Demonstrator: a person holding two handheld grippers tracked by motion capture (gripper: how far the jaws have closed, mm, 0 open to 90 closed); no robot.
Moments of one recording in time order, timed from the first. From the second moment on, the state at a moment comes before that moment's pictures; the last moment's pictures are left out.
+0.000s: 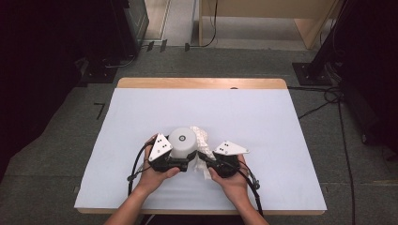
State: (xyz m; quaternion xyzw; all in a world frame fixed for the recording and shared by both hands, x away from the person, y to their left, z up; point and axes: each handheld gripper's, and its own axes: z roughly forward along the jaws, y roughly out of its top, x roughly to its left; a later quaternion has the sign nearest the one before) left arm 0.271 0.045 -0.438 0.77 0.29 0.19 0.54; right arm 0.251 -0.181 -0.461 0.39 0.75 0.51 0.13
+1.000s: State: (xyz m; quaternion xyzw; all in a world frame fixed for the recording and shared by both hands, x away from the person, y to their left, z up) left arm 0.286 0.049 -0.469 0.78 0.34 0.25 0.47; right arm 0.254 -0.209 -0.445 0.41 0.71 0.54 0.15
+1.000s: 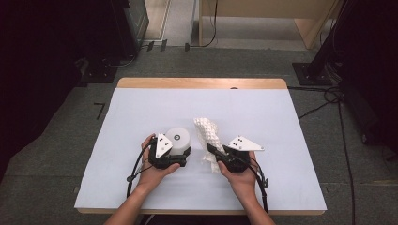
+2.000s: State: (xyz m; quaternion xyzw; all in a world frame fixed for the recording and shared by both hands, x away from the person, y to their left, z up) left arm 0.282 0.074 -0.451 0.74 0.34 0.15 0.56; right arm 0.256 -0.198 -0.456 0.41 0.73 0.53 0.14
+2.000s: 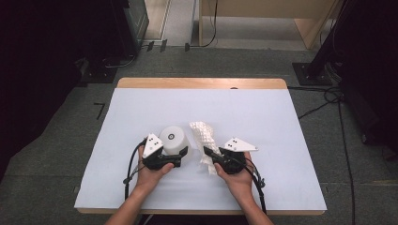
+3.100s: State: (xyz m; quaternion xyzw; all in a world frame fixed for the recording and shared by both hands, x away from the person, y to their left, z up) left arm 0.279 0.067 -0.452 0.78 0.28 0.12 0.55; right arm 0.251 -0.200 -0.436 0.39 0.72 0.55 0.15
